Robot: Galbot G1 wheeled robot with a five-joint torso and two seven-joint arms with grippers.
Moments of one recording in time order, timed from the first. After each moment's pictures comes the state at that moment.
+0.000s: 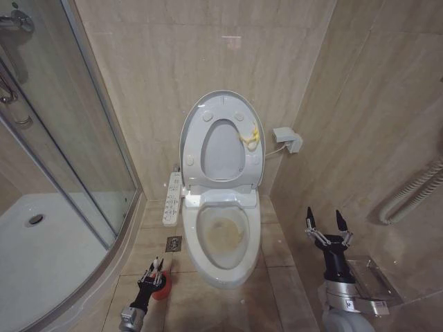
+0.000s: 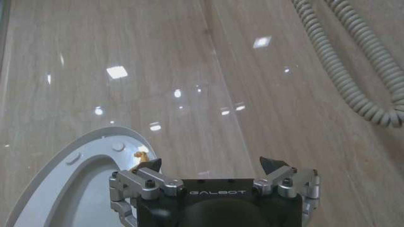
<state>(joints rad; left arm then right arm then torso) 1.16 -1.40 -0.57 -0.97 -0.14 -0.68 0.32 -1.53 1.35 0.69 1.91 0.62 0.65 -0.19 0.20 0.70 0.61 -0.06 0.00</state>
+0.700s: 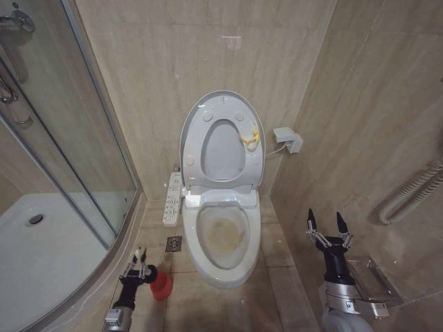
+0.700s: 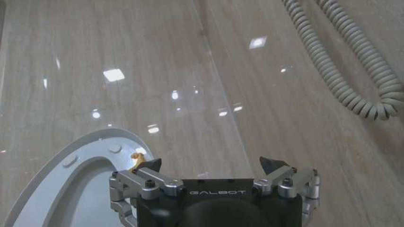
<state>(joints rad) 1.43 -1.35 -0.58 -1.55 -0.08 -0.49 -0.03 -1.53 1.34 0.68 1.89 0.65 0.68 -0.19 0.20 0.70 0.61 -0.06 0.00</state>
